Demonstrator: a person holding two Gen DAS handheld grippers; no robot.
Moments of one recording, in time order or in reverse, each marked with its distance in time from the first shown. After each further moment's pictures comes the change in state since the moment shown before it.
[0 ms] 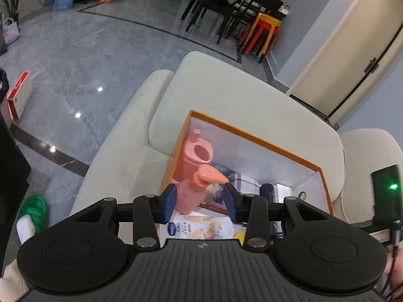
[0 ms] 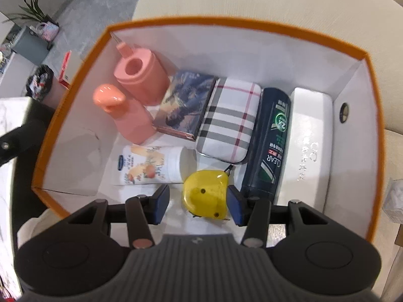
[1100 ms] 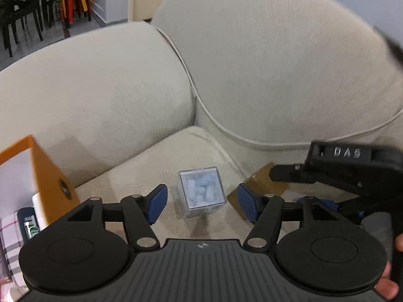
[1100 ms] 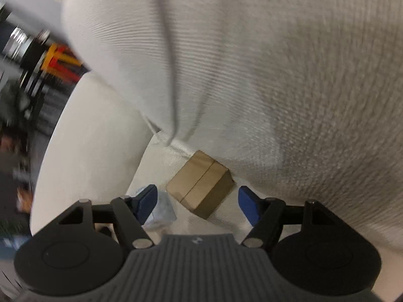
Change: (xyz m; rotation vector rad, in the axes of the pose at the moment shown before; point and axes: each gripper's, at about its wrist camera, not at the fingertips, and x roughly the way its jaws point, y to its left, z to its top) left arm 0.169 -0.321 -0.119 0.758 0.290 -0.302; right arm -0.106 -0.311 -0.198 1.224 -0.509 -0.067
